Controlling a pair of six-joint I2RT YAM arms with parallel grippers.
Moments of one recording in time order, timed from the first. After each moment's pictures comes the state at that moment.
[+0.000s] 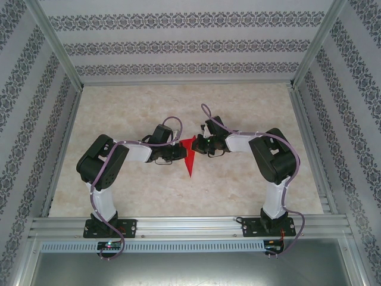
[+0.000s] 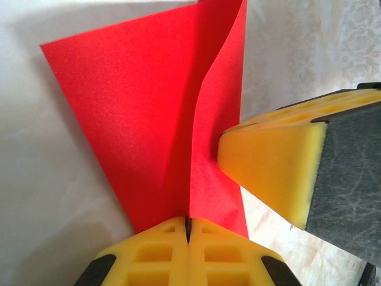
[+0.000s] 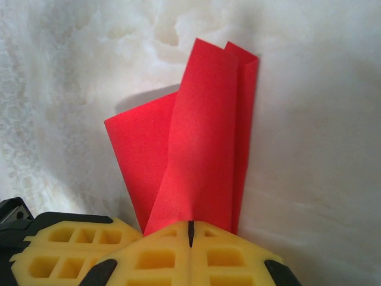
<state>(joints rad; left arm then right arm) -0.49 1.88 0.88 0.13 0.49 -0.68 0.49 1.93 1.03 -0.04 -0.50 0.77</state>
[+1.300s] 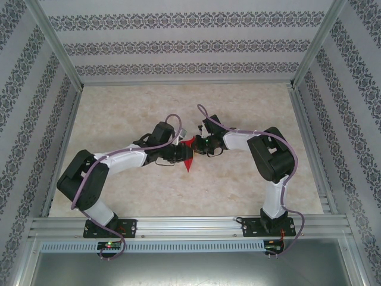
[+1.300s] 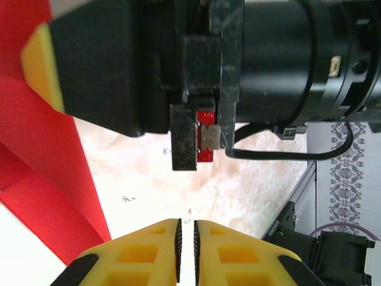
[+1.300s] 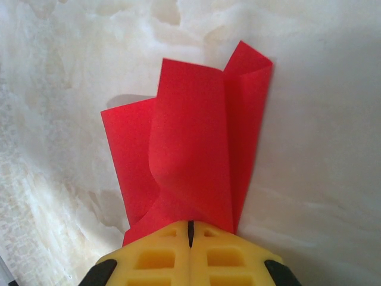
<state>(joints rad) -0.59 1.63 0.88 -0.03 0.59 -0.78 0.51 1.96 1.09 -0.16 -0.49 0.70</state>
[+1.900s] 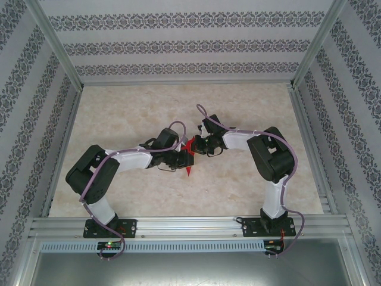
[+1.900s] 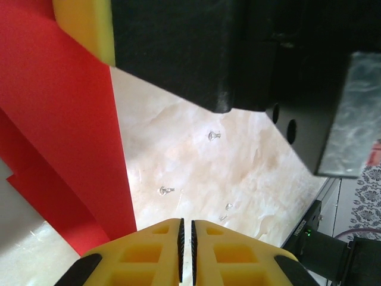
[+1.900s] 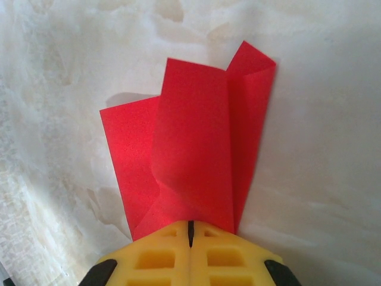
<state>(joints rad) -0.62 1.71 0.85 -0.02 0.56 -0.81 0.51 1.96 1.10 -0.18 -0.49 0.68</state>
